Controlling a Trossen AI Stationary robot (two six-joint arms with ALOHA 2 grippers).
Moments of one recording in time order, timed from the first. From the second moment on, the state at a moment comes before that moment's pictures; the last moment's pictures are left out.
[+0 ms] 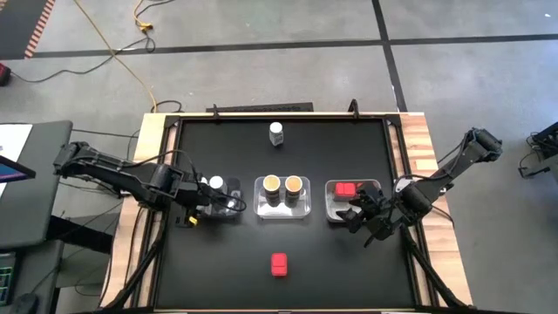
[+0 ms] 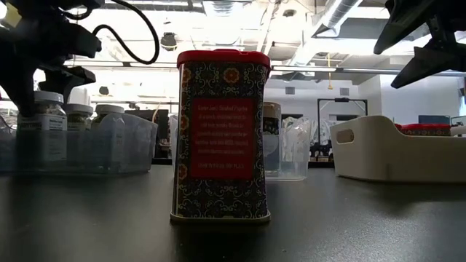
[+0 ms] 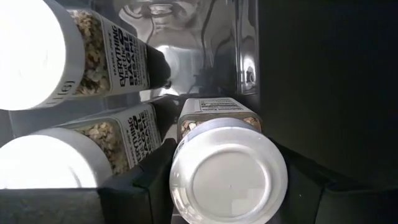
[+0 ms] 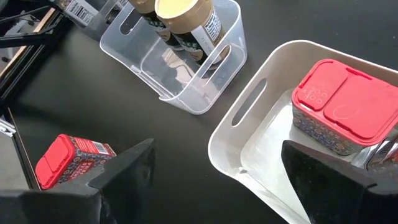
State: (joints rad) left arm -0.20 0.98 0.73 -1.04 -0.07 -0.11; right arm 0.63 1.09 0.79 -0.72 0.65 1.43
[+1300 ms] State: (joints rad) left arm -0.20 0.98 0.73 -1.04 -0.08 -0.12; right arm 0.63 1.09 0.79 -0.72 0.65 1.44
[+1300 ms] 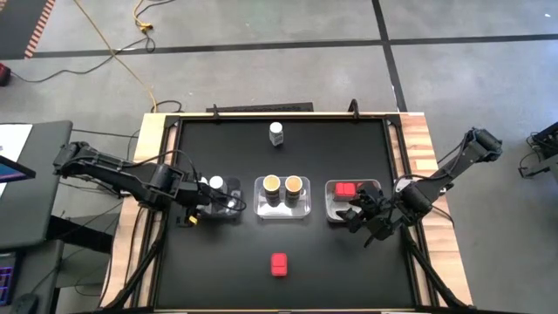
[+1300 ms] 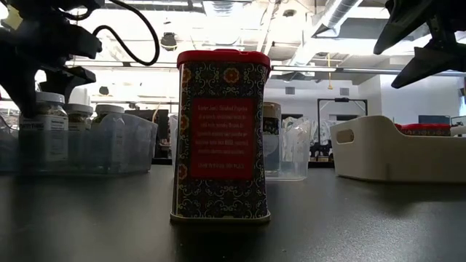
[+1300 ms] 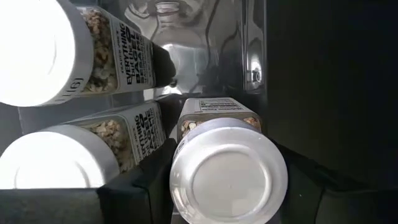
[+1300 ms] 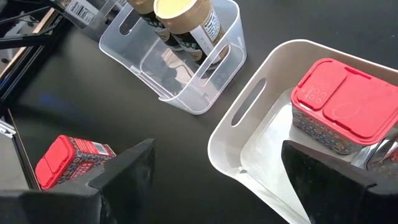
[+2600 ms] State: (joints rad) left arm -0.20 0.98 0.74 -1.04 -0.06 -0.18; right arm 0.63 1.09 0.79 -0.73 0.65 1.44
